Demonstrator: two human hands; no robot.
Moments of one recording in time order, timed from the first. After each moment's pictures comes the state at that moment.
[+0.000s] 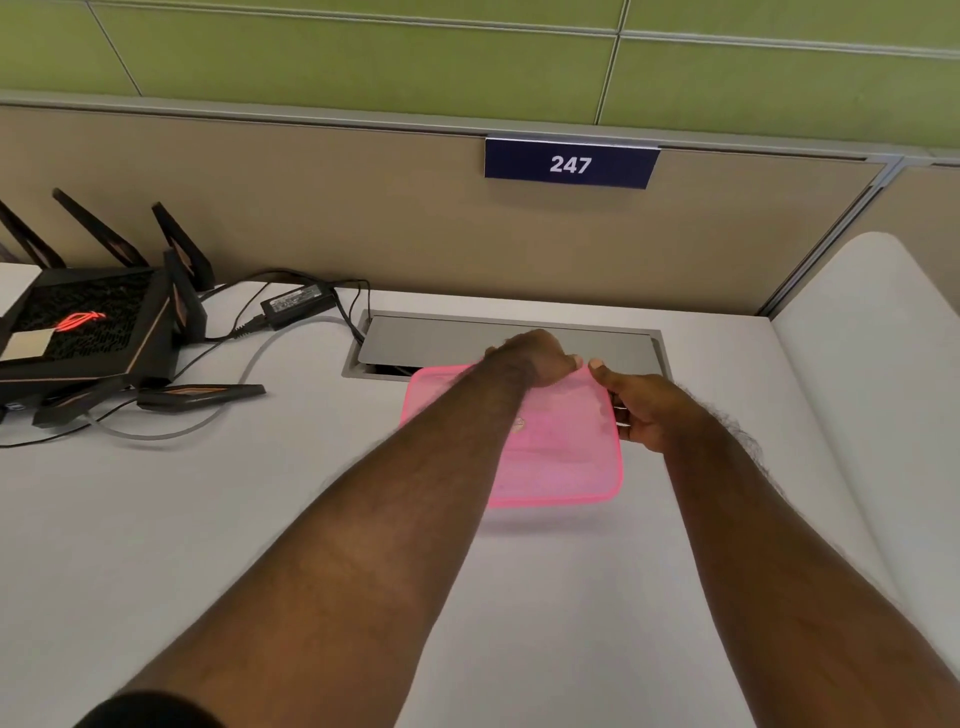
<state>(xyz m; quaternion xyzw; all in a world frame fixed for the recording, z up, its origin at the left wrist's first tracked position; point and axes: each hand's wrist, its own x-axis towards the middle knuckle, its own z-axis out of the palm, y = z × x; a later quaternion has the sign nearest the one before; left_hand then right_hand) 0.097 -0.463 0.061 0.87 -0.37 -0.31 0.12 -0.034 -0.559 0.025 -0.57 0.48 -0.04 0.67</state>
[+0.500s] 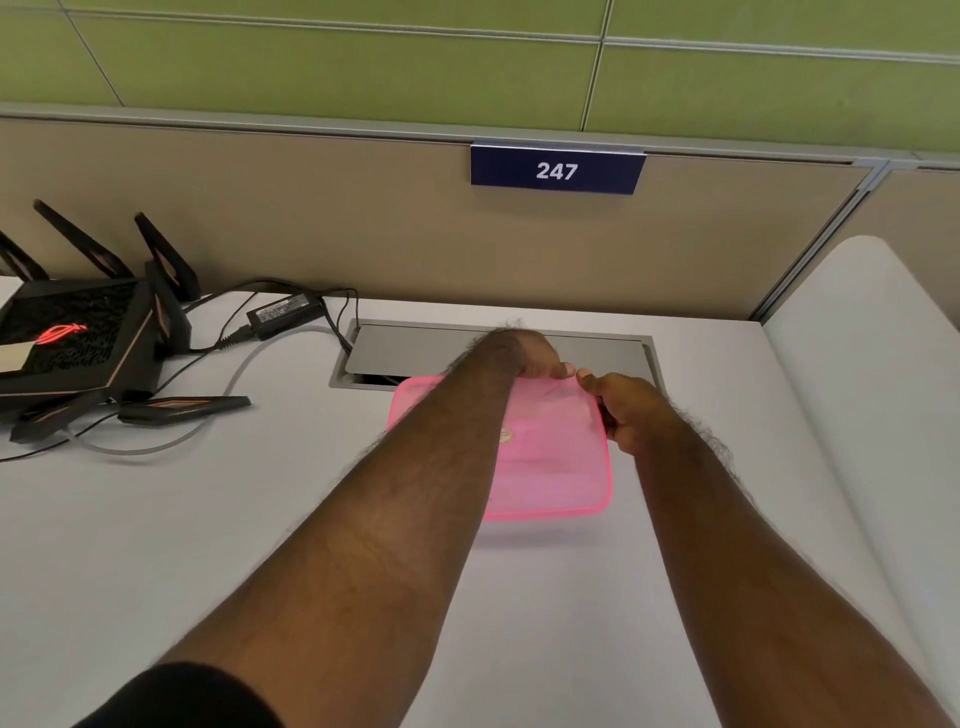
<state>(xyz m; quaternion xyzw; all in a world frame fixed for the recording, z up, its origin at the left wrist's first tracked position) 0.111 -0.478 0.073 0.83 -0.43 -0.36 0.01 -0.018 -0.554 0.022 -0.55 0.52 -0.08 0.65</state>
